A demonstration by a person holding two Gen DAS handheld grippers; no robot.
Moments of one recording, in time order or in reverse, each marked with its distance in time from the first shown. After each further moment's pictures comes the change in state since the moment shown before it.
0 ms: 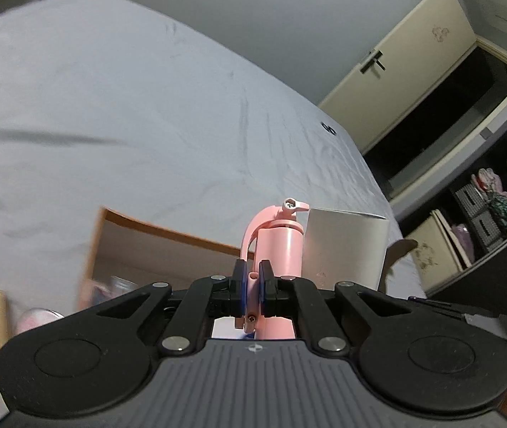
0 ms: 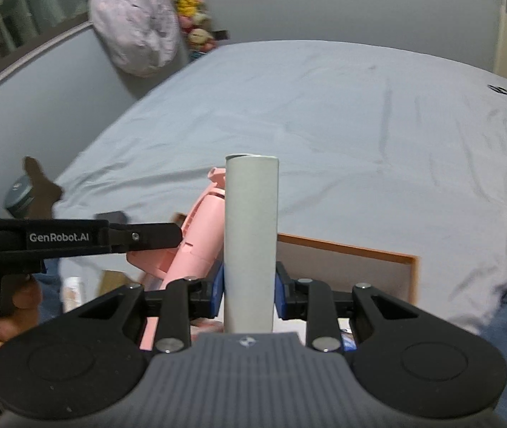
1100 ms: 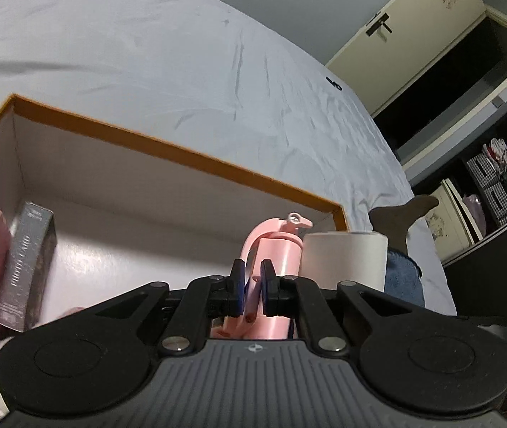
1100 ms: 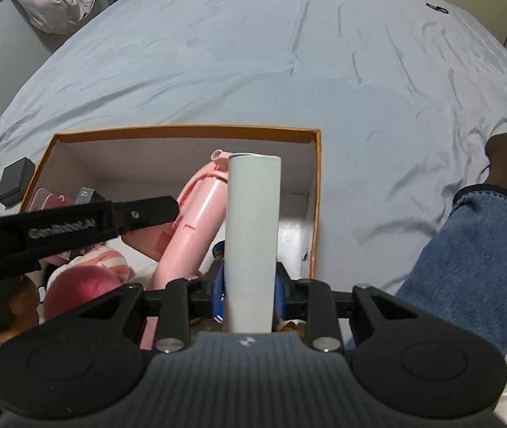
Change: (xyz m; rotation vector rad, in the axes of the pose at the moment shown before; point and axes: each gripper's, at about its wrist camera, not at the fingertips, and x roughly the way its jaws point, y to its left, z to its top) left arm 0.092 -0.008 -0.058 0.008 0.095 0.022; right arm 0.041 -0.062 -0.054 0.117 0.211 -0.190
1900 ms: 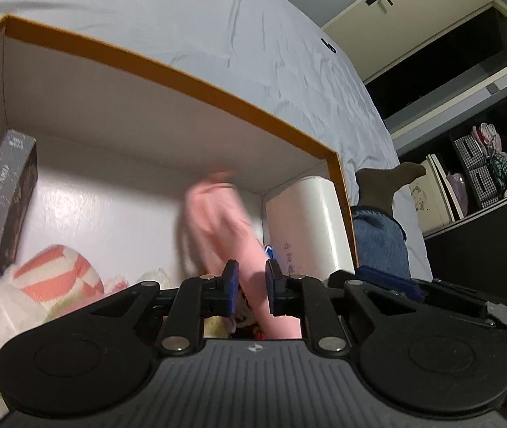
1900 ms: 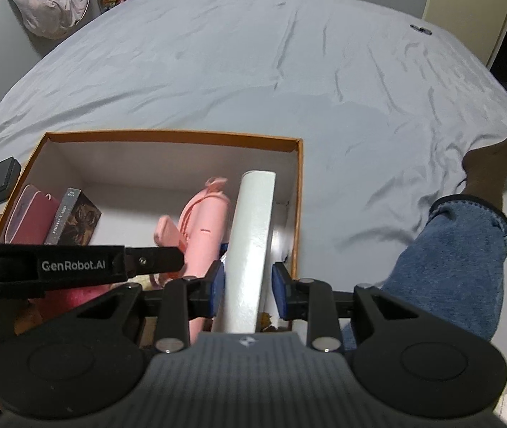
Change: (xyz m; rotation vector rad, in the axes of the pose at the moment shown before) left arm 0.010 0.011 -0.013 -0.051 0.143 -0.076; right arm -0.015 0.007 -0.018 -0.023 -0.074 -0.083
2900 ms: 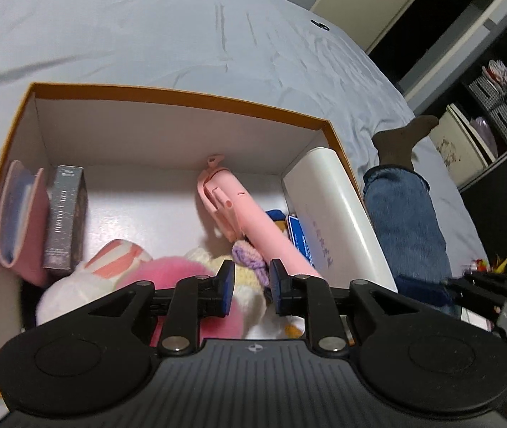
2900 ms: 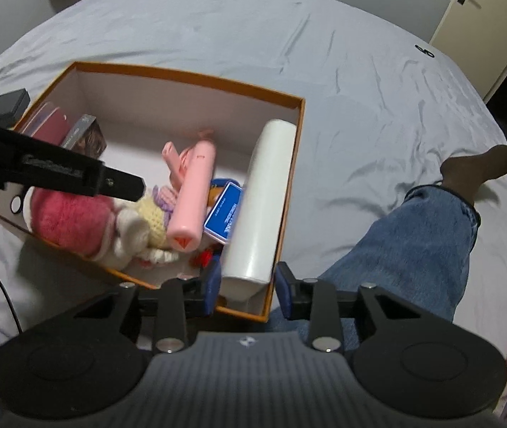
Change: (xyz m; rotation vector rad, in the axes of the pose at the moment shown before) left arm -0.040 -0.030 -0.022 0.243 0.019 0.171; right arm -0.027 0.012 -0.055 -0.164 0.021 -0.088
